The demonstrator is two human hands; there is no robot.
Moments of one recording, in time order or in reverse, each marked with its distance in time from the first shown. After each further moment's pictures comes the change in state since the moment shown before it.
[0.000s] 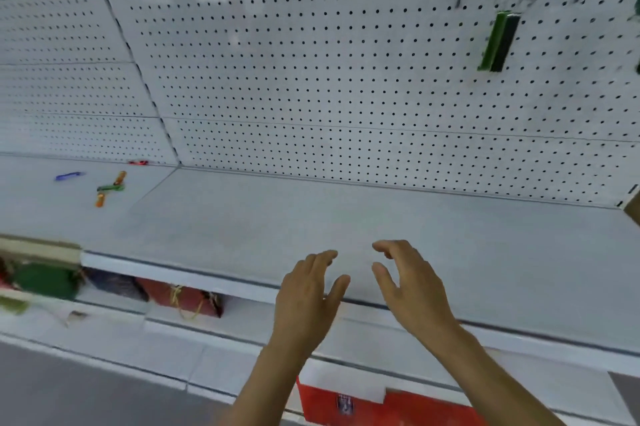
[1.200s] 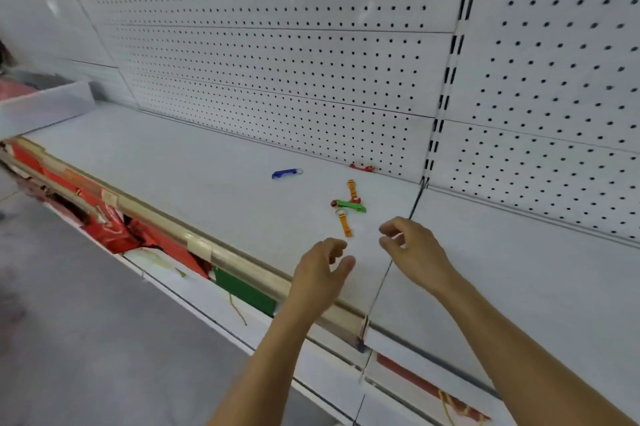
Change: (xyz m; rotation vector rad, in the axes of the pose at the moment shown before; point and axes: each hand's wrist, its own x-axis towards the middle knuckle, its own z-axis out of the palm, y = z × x) left_hand 0.123 -0.535 -0.280 -0.165 -0.083 -0.534; right_hand 0.282 -0.377 0.455 0.090 -0.406 0.001
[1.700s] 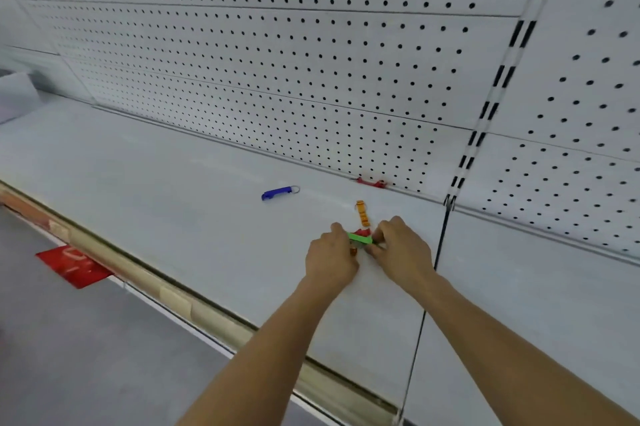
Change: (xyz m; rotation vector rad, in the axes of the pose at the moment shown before) left_hand 0.163 -0.008 0.007 0.452 -0.197 -0.102; right_hand 0.135 -0.005 0.055 -0.327 -0.054 0.068
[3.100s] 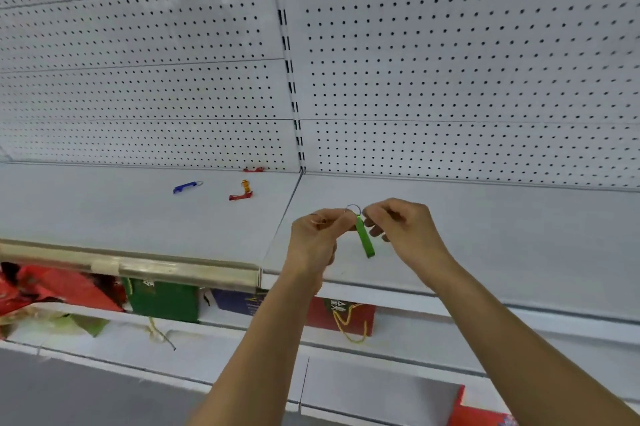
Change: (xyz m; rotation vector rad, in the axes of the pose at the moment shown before) left_hand -0.309 0.157 0.039 -1.236 -0.088 0.259; right_hand -0.355 0.110 -0.143 0.863 0.405 0.055
